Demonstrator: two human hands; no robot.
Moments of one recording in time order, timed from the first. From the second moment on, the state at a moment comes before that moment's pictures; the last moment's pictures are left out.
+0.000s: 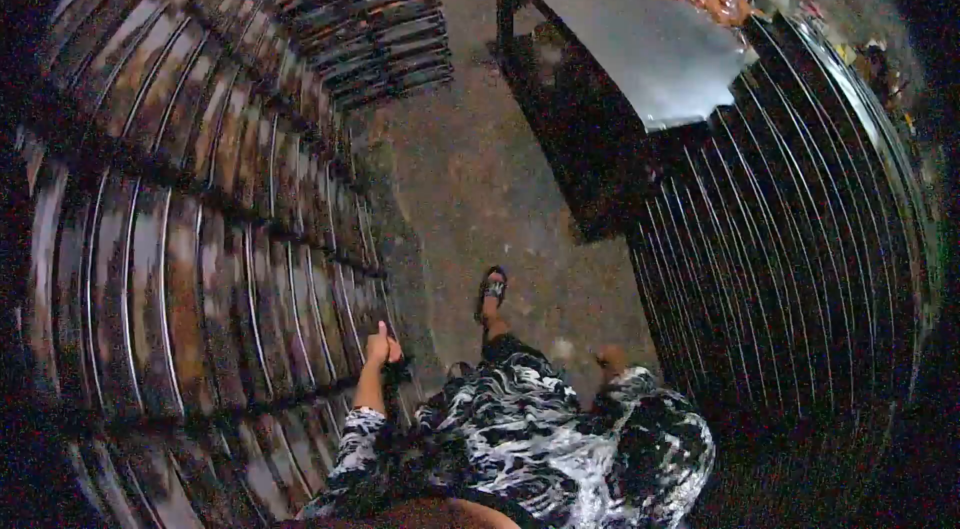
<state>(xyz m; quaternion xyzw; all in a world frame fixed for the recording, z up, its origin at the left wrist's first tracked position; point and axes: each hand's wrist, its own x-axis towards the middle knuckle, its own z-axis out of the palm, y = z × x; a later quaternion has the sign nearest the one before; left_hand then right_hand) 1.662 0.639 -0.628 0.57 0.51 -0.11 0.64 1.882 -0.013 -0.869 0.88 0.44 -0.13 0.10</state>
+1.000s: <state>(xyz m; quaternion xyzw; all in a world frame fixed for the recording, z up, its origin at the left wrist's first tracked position) 2.514 1.071 -0.708 0.91 0.26 -0.17 0.29 2.705 0.726 -0.477 0.78 0.06 -0.29 -0.55</state>
